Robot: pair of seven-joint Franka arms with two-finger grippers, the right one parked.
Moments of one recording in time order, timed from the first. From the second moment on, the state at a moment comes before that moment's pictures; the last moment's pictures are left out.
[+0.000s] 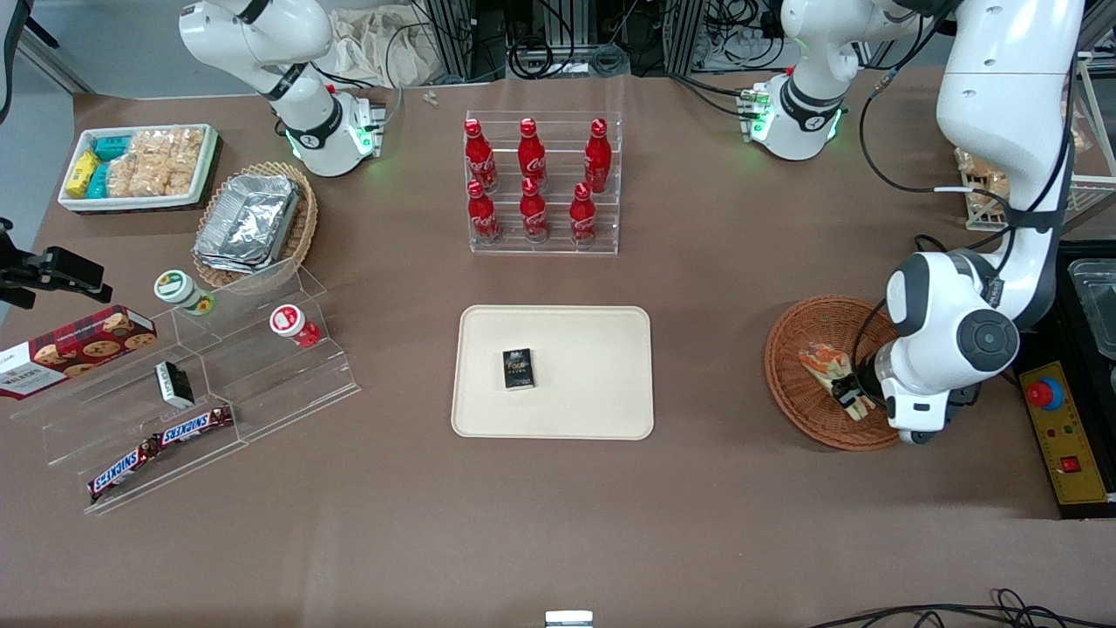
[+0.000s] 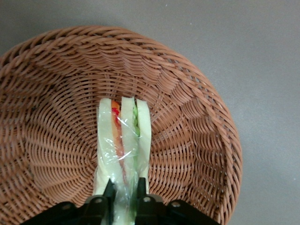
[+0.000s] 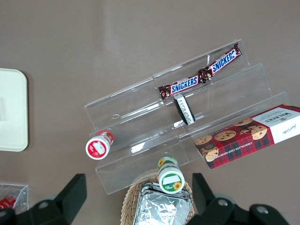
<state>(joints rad) 0.01 0.46 -0.06 -1.87 0.03 2.25 -0.75</state>
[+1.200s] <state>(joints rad) -0.32 0.50 -0.32 -1.67 0.01 2.09 -0.76</state>
